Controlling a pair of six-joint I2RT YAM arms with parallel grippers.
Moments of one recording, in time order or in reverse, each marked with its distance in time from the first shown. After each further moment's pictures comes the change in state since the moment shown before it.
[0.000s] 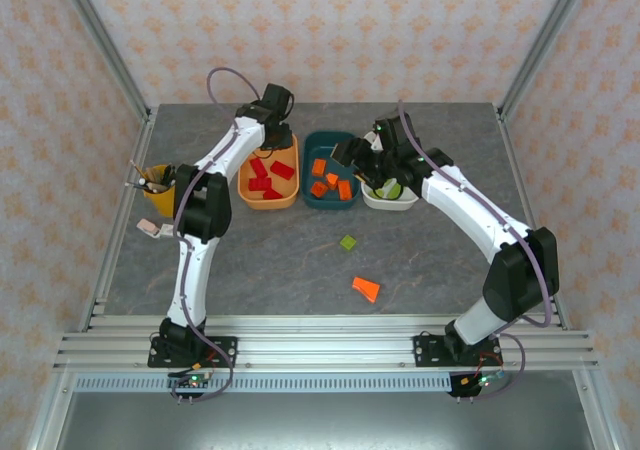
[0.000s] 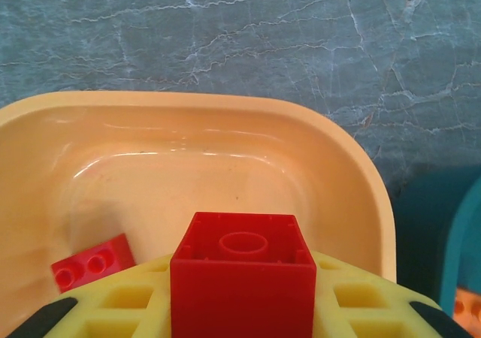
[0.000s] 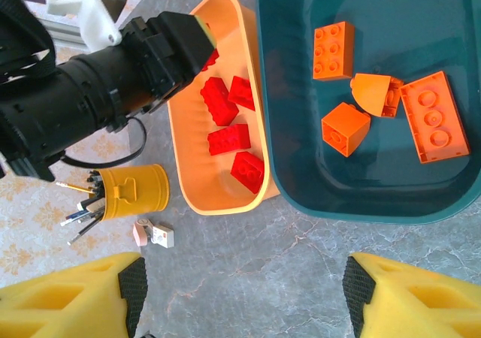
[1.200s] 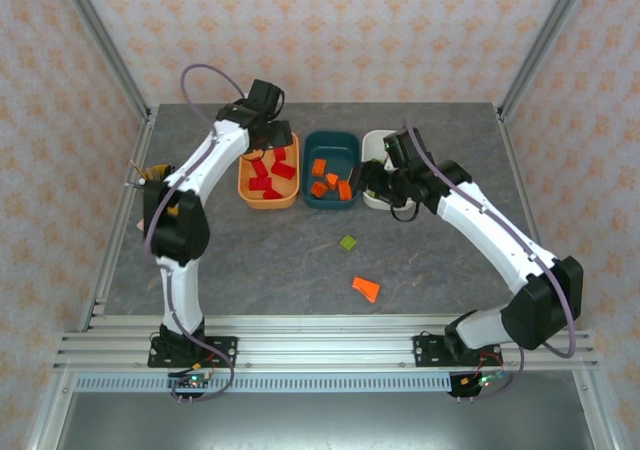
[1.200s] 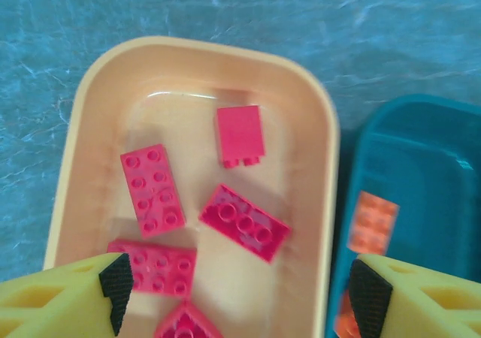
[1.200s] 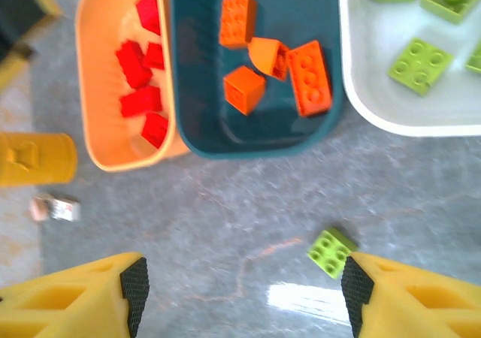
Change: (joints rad) left arm -0.035 -0.401 -0.322 0.004 0.005 -0.111; right arm 0.050 -0.177 -0.080 -0.278 0.181 -0.185
